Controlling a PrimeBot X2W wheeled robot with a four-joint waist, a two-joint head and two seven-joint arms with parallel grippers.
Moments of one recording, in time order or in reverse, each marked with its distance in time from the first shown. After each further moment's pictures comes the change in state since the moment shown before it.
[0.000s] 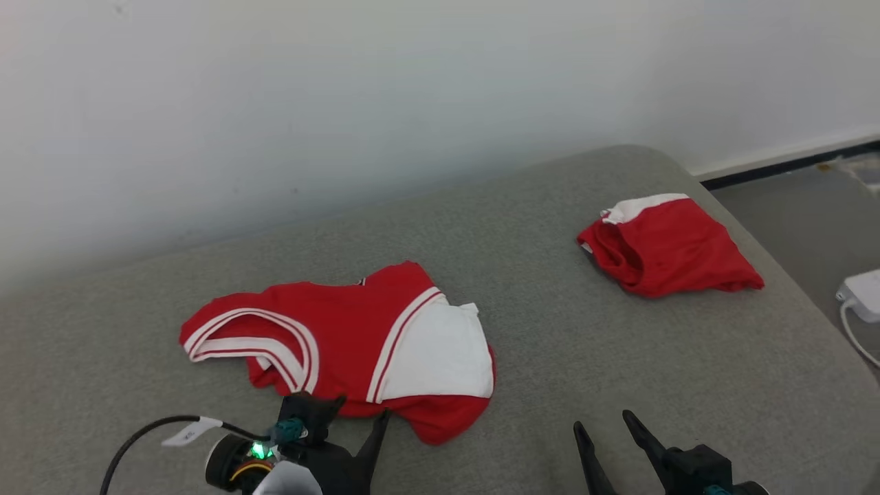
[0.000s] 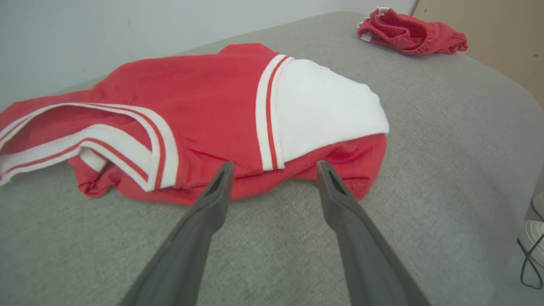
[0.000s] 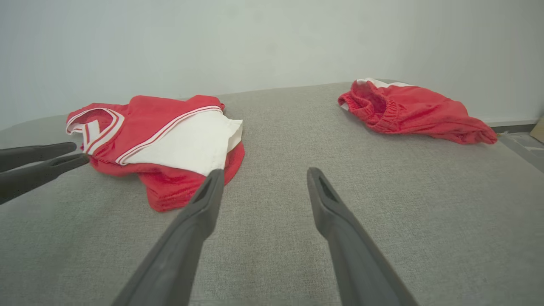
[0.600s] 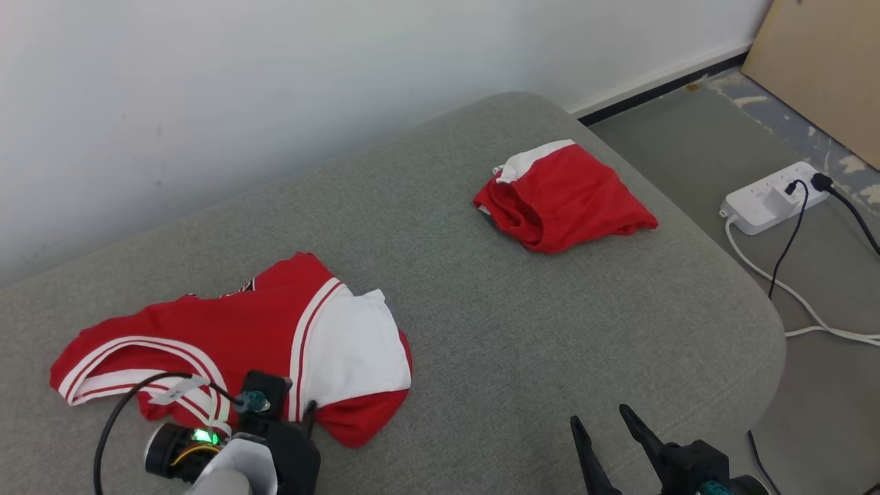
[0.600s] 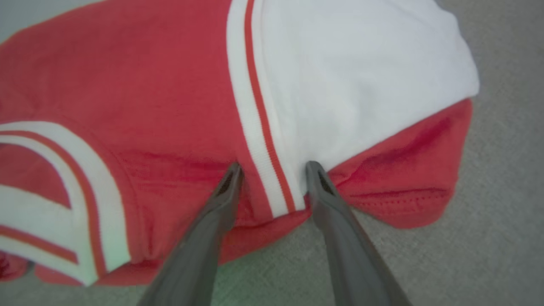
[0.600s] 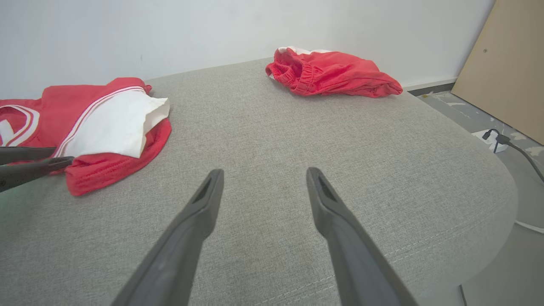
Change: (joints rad) left arm -0.128 0.073 0.004 0.182 0.057 0.079 0.100; right arm -0.019 0.001 0.009 0.018 0.002 0.000 -0.016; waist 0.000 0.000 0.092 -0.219
